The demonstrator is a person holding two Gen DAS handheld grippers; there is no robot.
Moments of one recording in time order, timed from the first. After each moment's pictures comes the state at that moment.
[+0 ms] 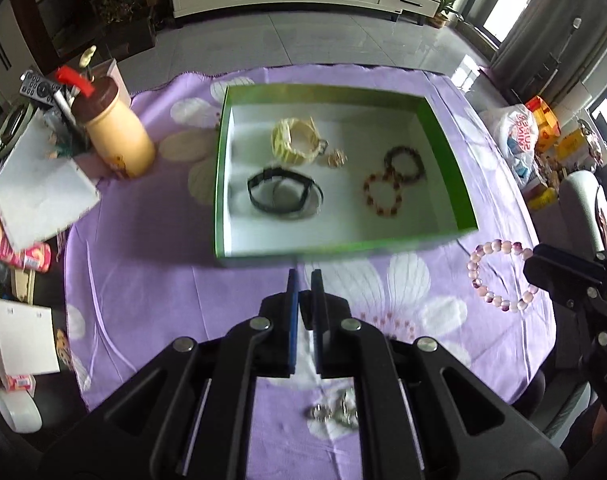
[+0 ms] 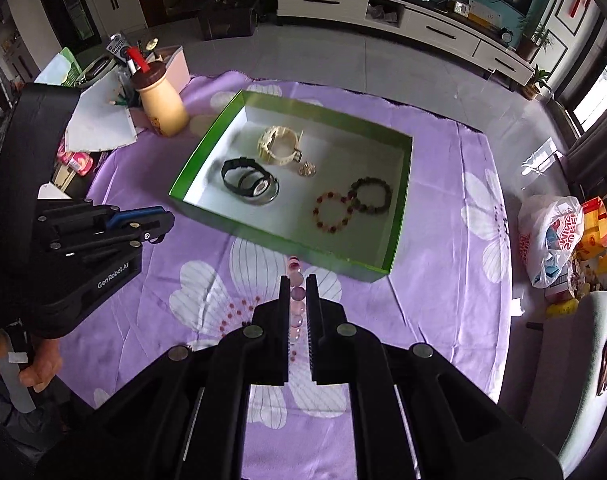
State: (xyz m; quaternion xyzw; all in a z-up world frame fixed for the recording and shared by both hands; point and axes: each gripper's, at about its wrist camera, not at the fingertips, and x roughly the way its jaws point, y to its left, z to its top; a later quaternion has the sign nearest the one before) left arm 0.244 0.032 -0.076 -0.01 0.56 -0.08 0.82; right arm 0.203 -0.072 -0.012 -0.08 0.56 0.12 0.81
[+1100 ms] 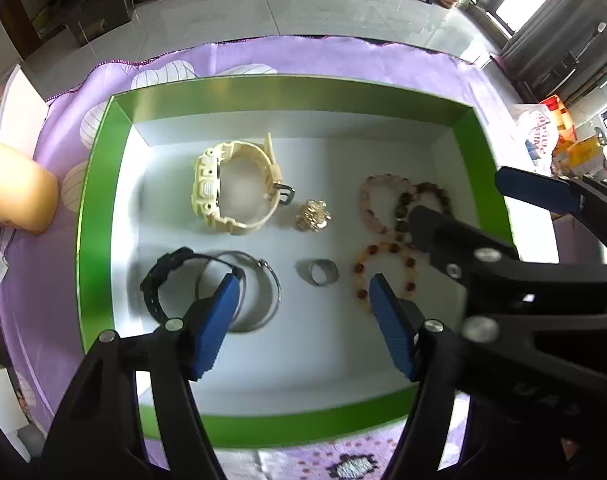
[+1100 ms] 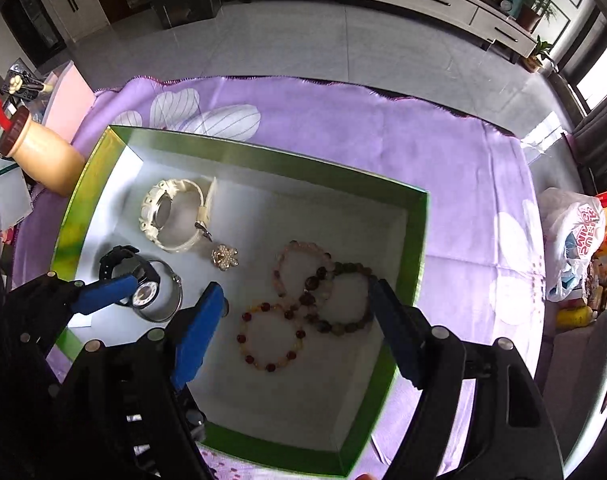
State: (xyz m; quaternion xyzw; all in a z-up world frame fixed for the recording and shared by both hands) left arm 0.357 -0.026 -0.164 -0.03 0.61 -0.09 0.79; right arm 0.356 -0.098 -0.112 -0.06 0.60 0.09 0.79
